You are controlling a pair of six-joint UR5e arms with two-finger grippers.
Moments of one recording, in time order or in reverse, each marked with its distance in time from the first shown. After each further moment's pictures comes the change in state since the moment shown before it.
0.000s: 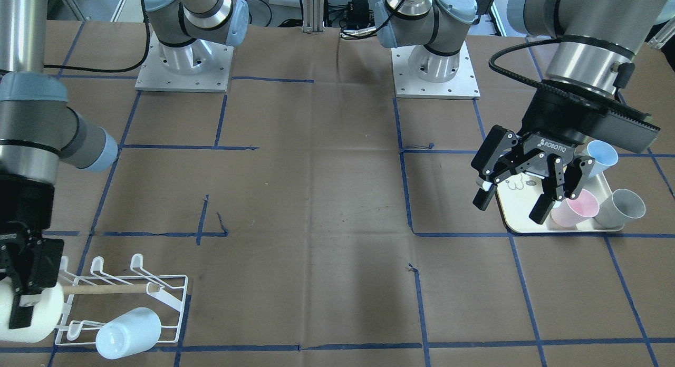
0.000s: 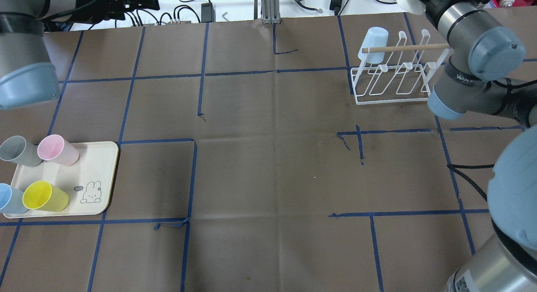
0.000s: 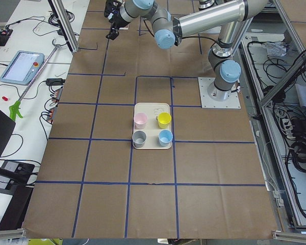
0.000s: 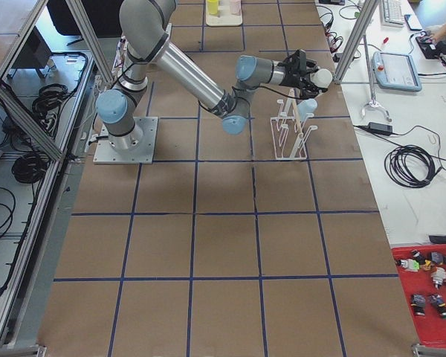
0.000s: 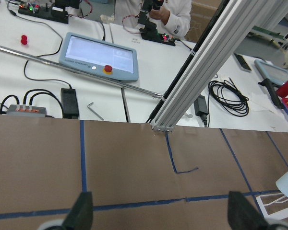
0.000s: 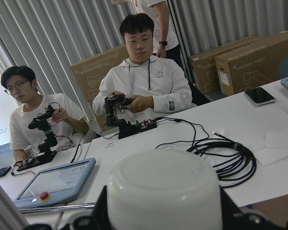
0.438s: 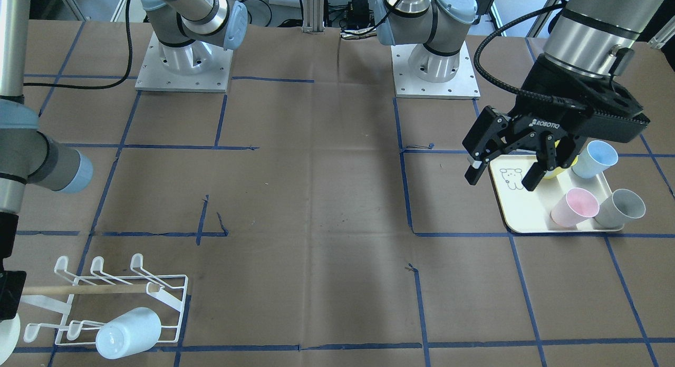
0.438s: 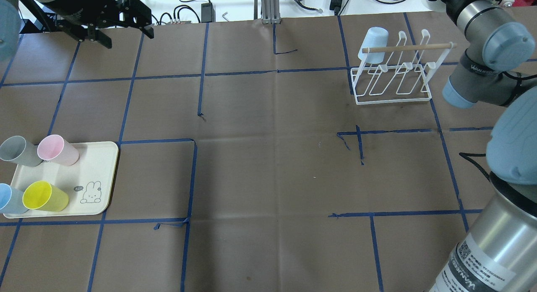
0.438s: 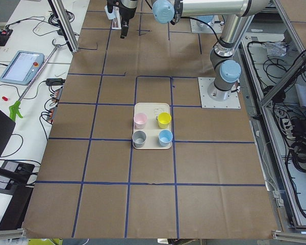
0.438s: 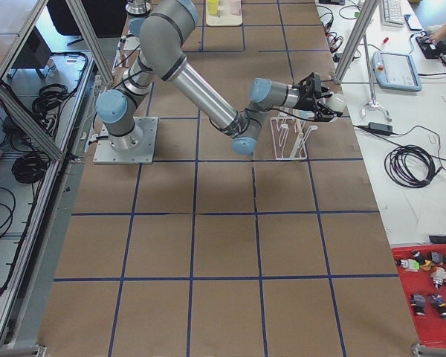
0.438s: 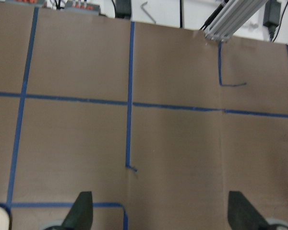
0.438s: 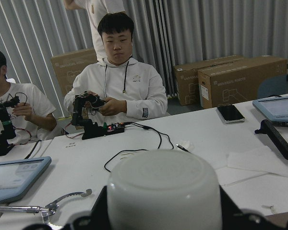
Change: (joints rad) left arm -0.053 -0.001 0.180 -0.579 0.222 -0.019; right arm -0.061 0.155 -0.129 -0.013 0.011 -0.136
